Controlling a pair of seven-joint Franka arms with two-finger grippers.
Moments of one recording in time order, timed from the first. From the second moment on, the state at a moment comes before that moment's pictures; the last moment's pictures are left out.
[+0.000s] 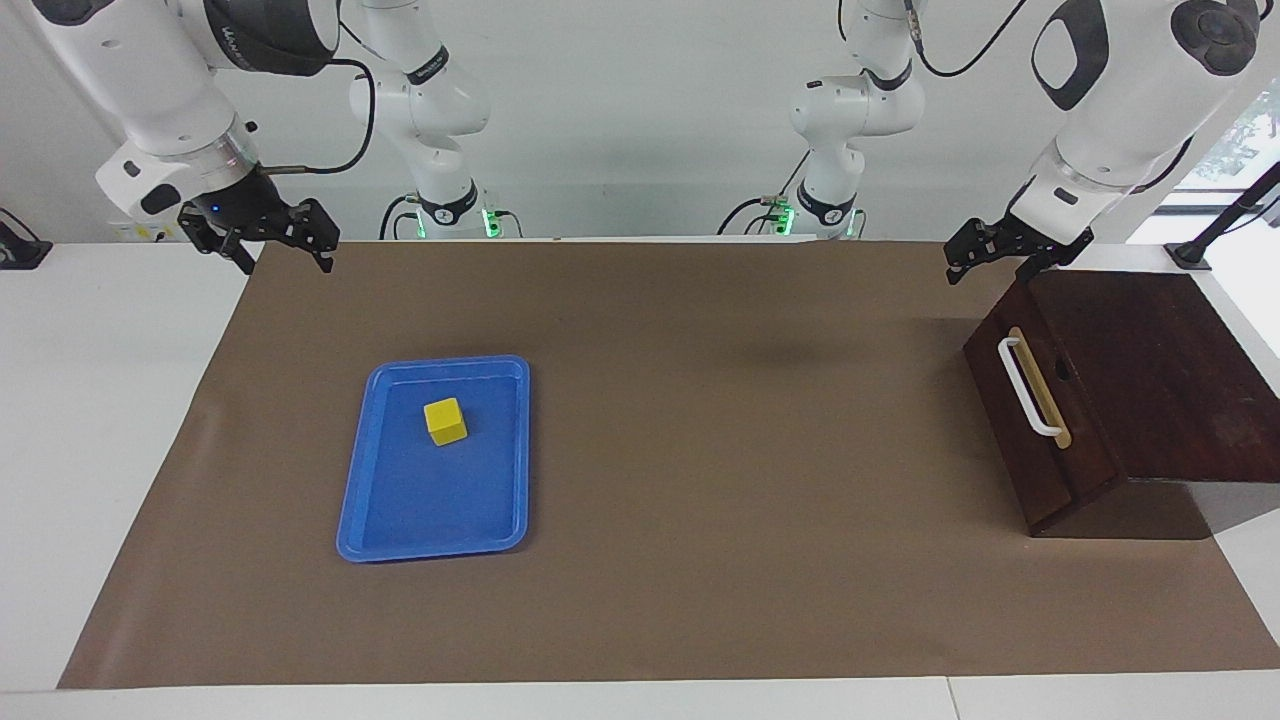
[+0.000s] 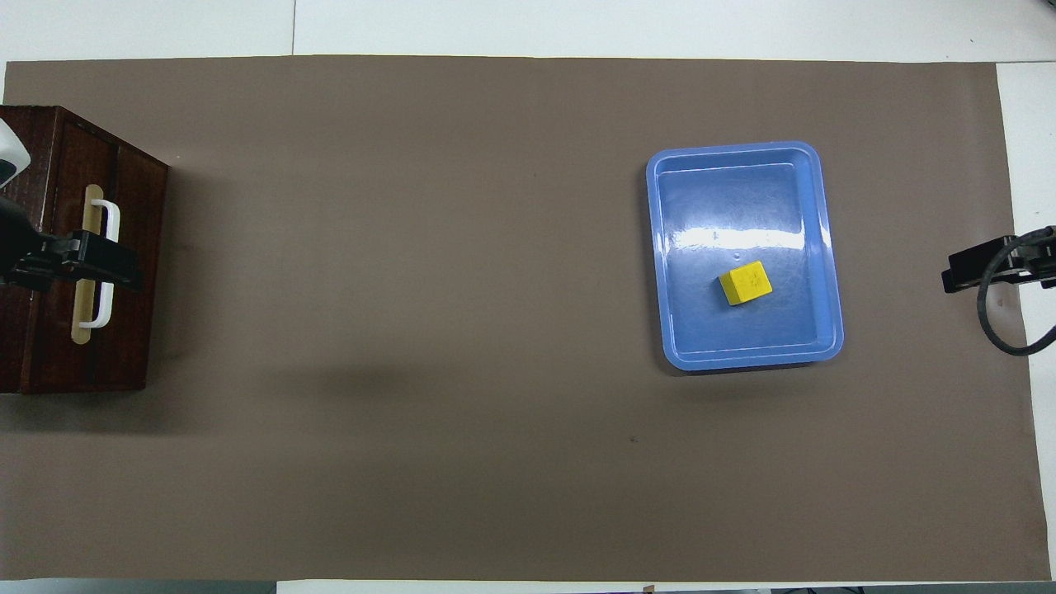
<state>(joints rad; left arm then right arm) -0.02 0.01 -0.04 -1.61 -0.01 1.50 0.02 -0.09 -0.03 0.02 -1.63 -0.02 1.51 -0.09</state>
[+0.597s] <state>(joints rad) -0.02 0.01 -0.04 -1.61 -0.01 1.50 0.02 -0.09 -0.03 0.02 -1.63 -0.02 1.51 -0.09</state>
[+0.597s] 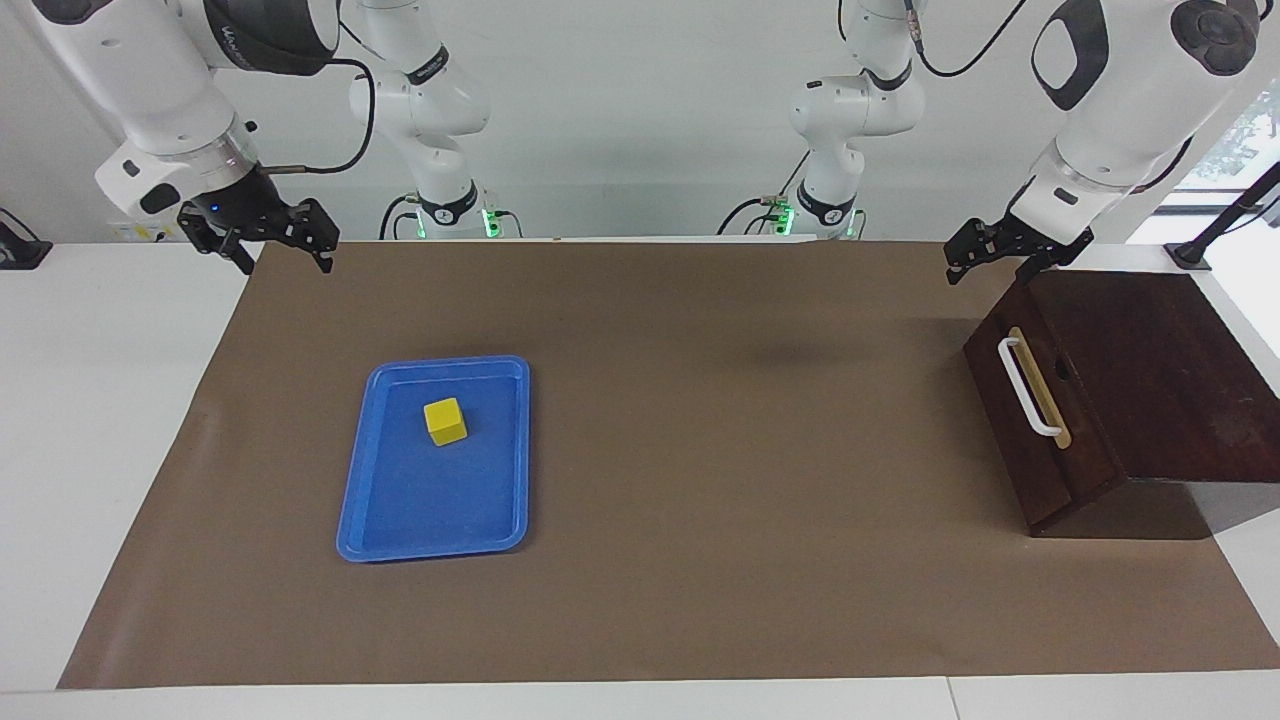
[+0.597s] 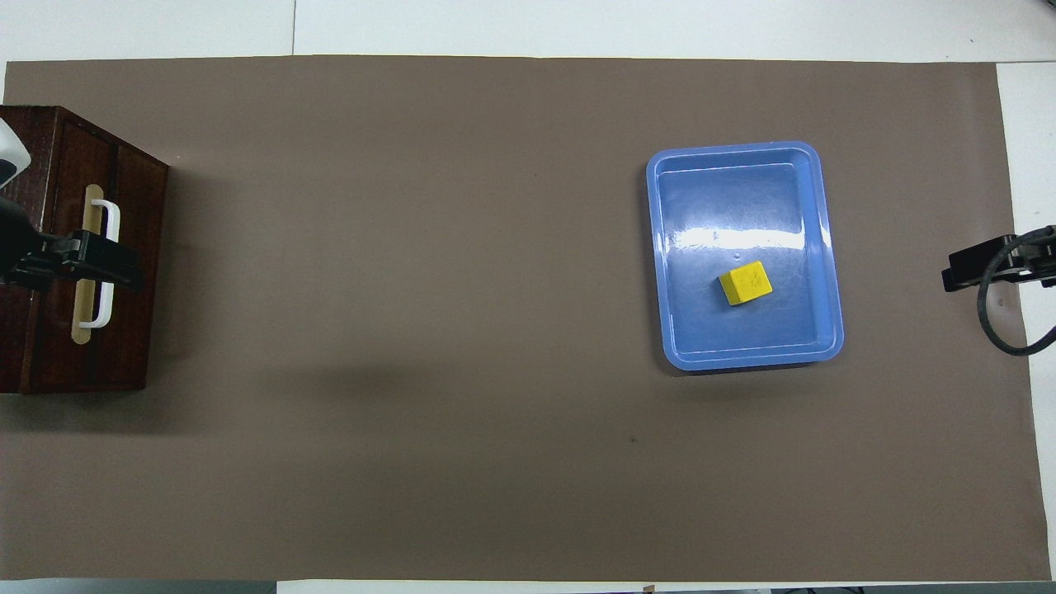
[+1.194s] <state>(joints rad) -0.02 0.01 -0.04 -1.61 -0.01 1.50 0.02 -0.10 -0.03 0.01 -1.69 0.04 1.55 0.16</state>
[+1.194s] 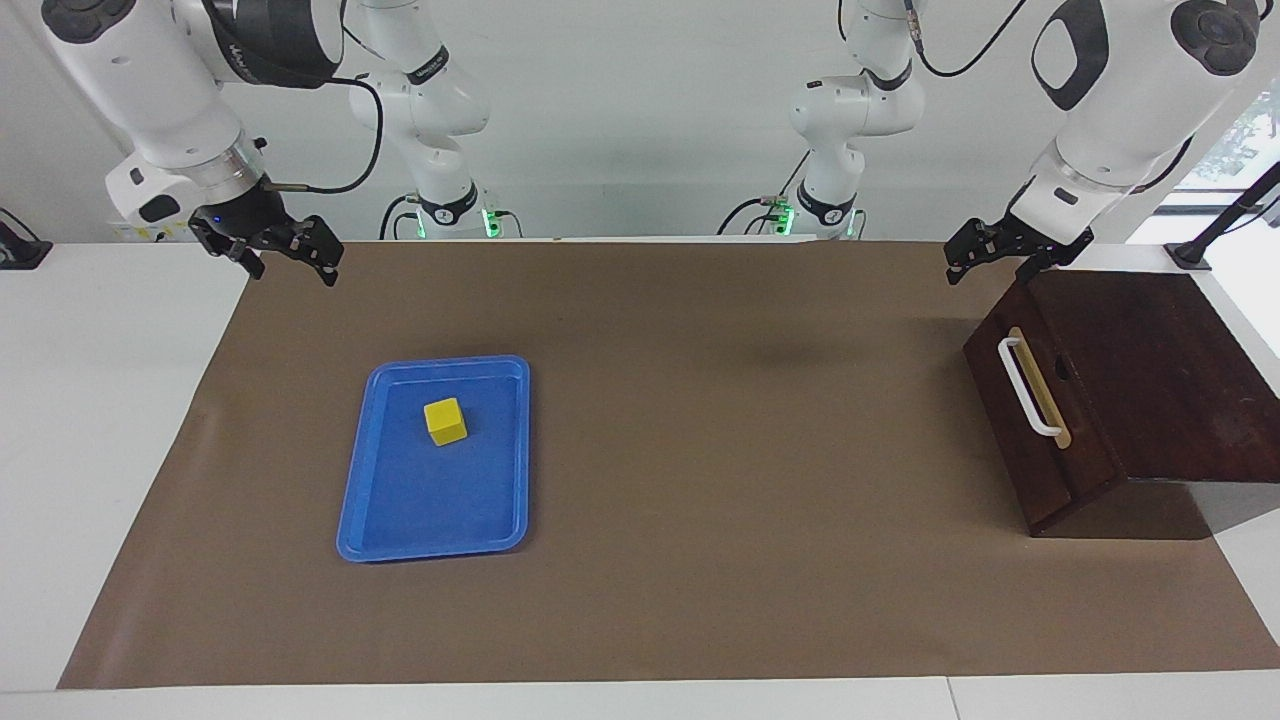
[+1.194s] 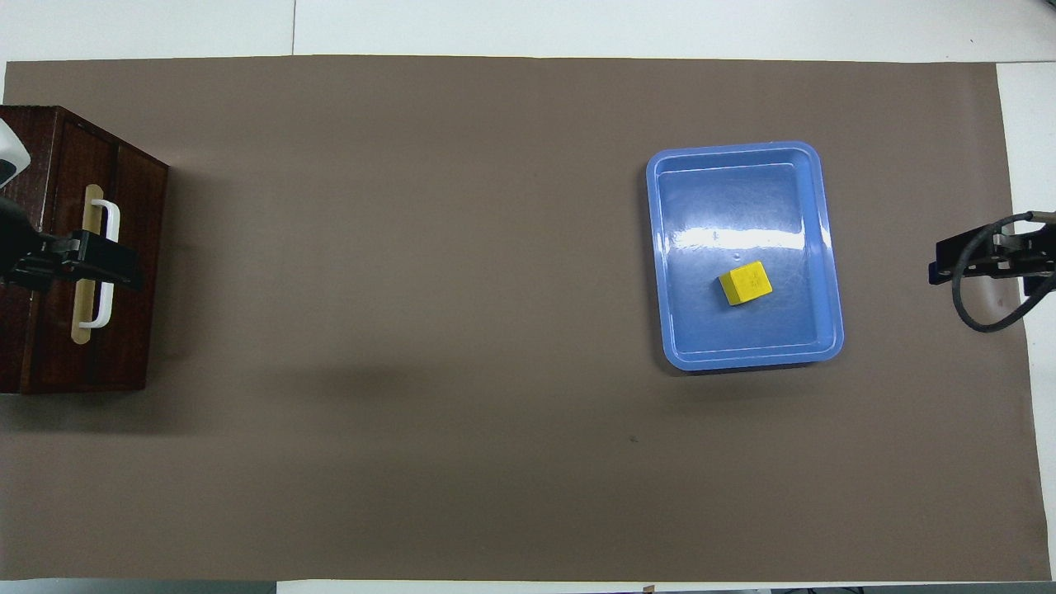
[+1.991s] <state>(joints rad) -0.02 -0.01 -0.04 -1.78 0.20 1.76 0.02 -0.20 0.26 0.00 -1.77 0.42 1.71 0.63</state>
